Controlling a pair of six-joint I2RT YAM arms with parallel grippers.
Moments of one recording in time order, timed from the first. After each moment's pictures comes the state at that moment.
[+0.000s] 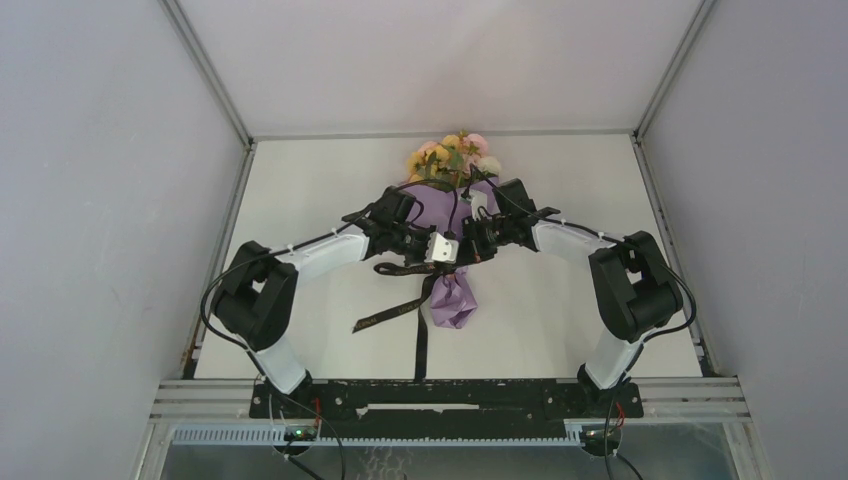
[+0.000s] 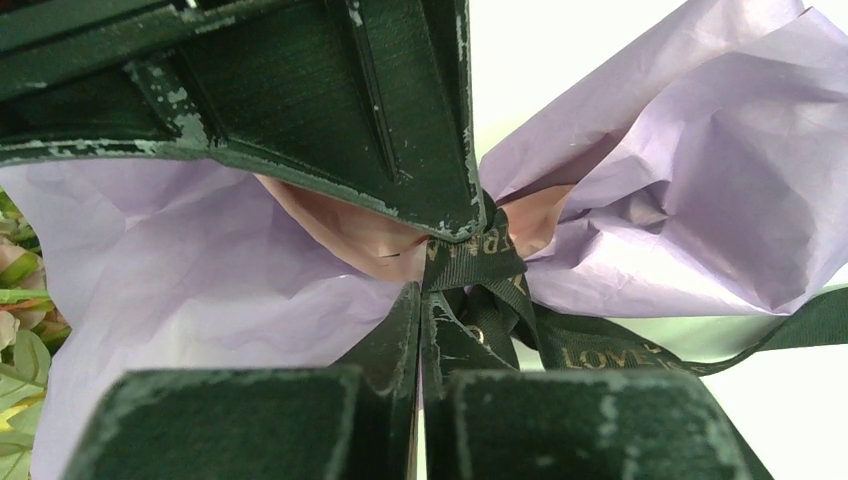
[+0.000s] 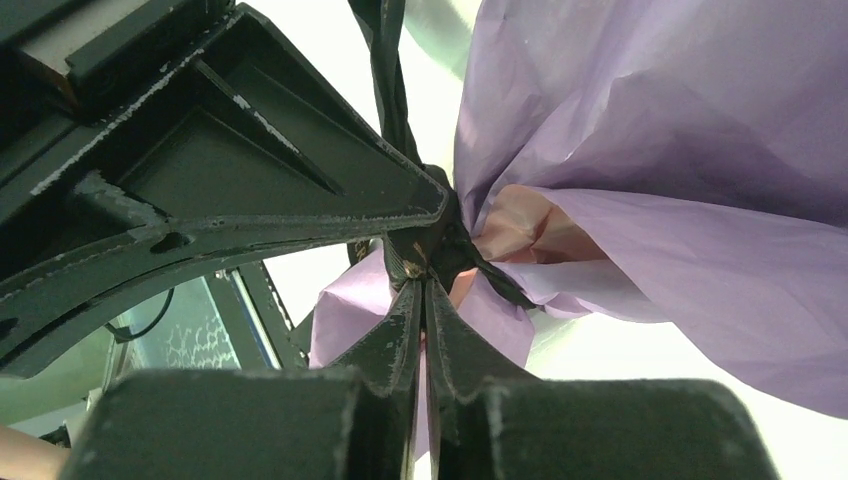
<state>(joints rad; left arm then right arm) -0.61 1.71 1.11 -0.30 0.70 1.09 0.44 1.73 1.05 -0.25 -0.80 0.19</state>
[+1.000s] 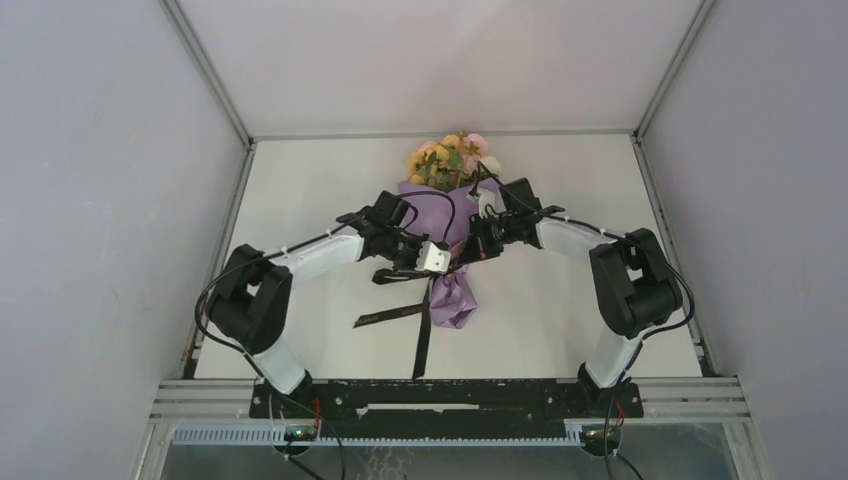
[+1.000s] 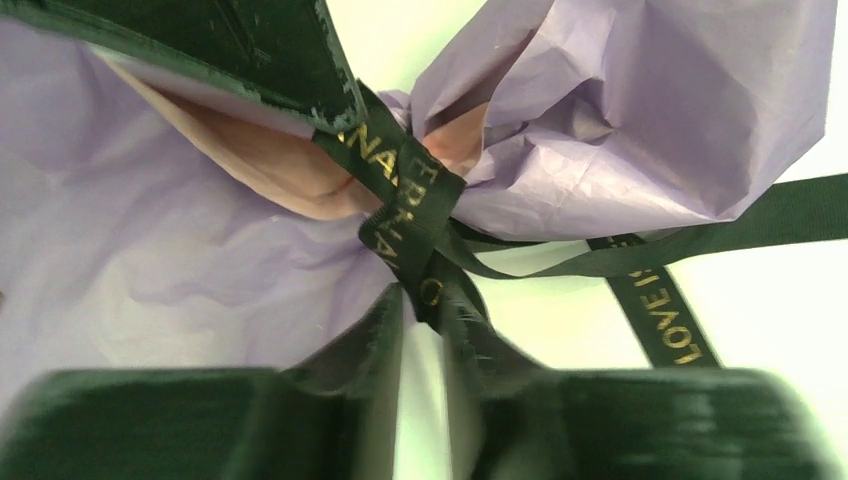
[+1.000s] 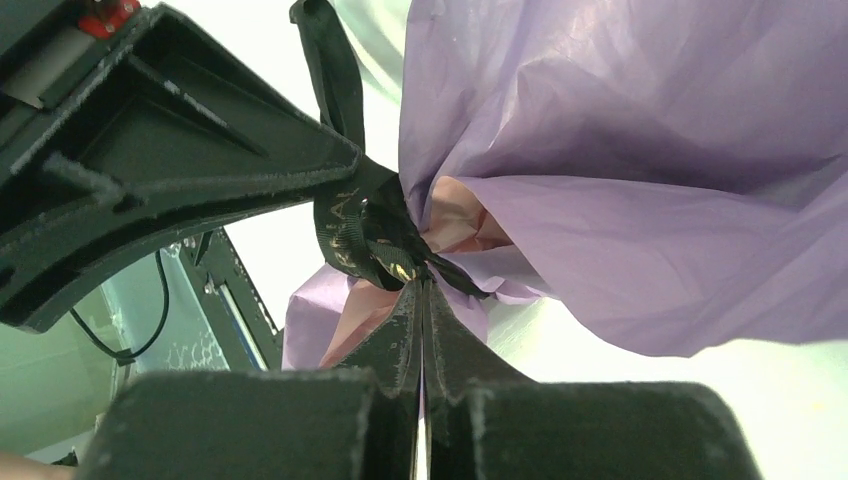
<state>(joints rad) -0.59 1.68 1.09 -0.44 0.65 1.21 0.39 1.75 1.05 -0.26 -0.78 0.20</state>
